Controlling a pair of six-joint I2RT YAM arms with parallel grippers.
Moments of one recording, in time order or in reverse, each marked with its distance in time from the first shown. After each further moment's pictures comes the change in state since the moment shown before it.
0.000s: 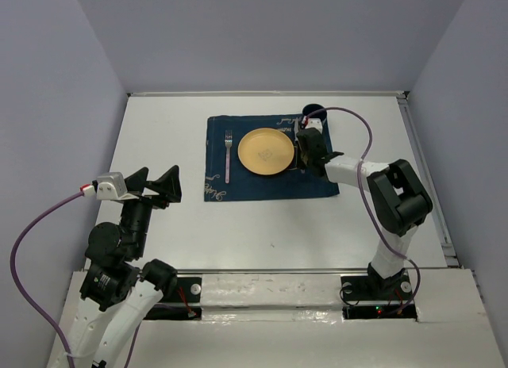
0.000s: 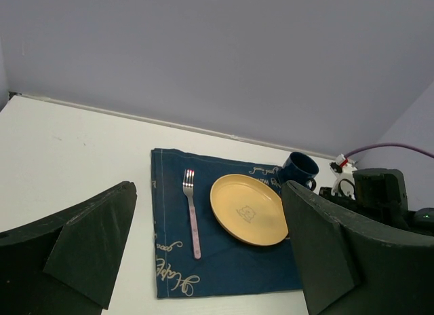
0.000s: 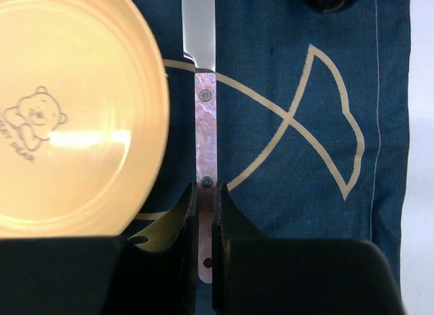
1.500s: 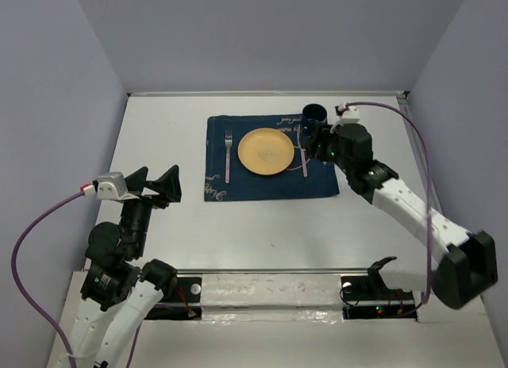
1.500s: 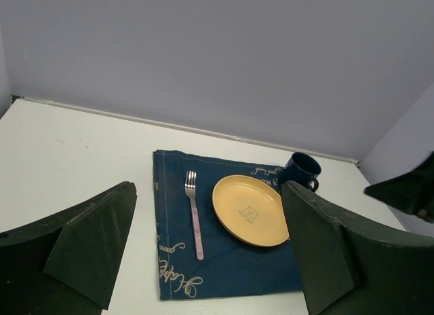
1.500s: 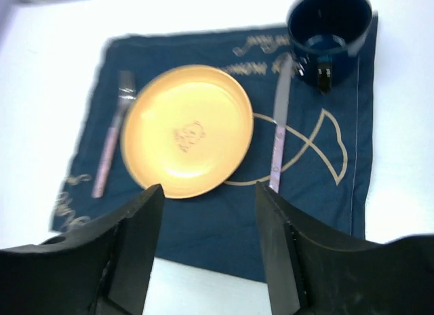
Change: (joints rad) left arm 0.019 0.001 0.000 0.003 0.019 0.007; right arm -0.017 -0.496 -0.096 -0.103 -0.161 0.040
